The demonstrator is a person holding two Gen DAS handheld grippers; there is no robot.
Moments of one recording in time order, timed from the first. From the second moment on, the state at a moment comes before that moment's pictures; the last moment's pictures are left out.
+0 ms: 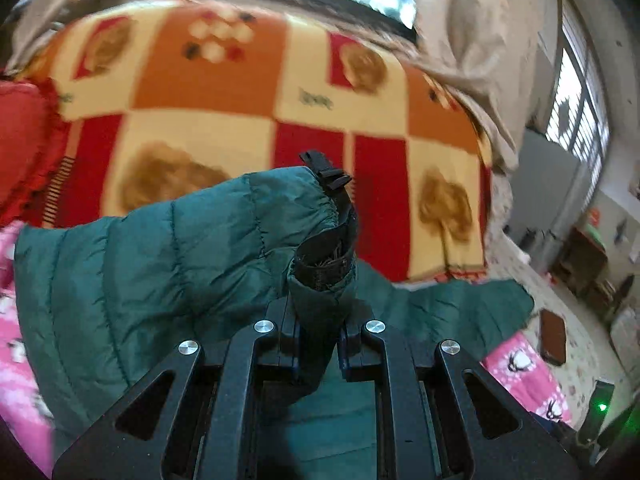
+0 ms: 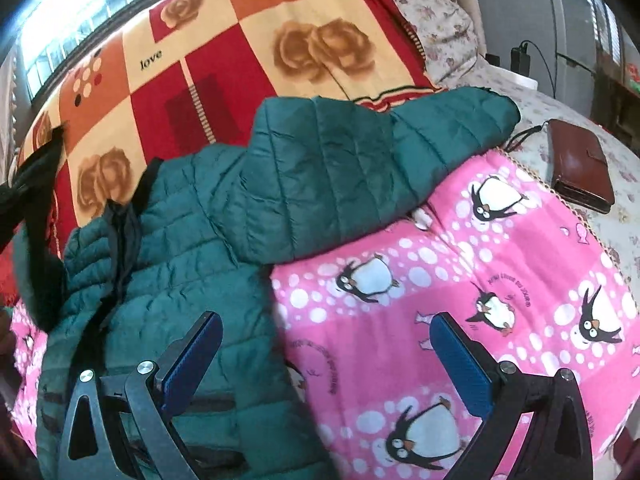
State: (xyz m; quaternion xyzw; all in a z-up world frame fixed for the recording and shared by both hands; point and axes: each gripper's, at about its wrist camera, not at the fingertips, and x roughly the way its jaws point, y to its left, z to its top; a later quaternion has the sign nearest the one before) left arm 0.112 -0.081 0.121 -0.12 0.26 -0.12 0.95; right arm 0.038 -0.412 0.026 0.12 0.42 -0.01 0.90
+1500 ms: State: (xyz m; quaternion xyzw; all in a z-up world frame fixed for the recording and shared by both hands) left arm 0.110 0.133 -0.016 -0.27 0.40 0.13 0.87; right arm 0.177 -0.281 -0.030 0.27 0.45 0.24 0.82
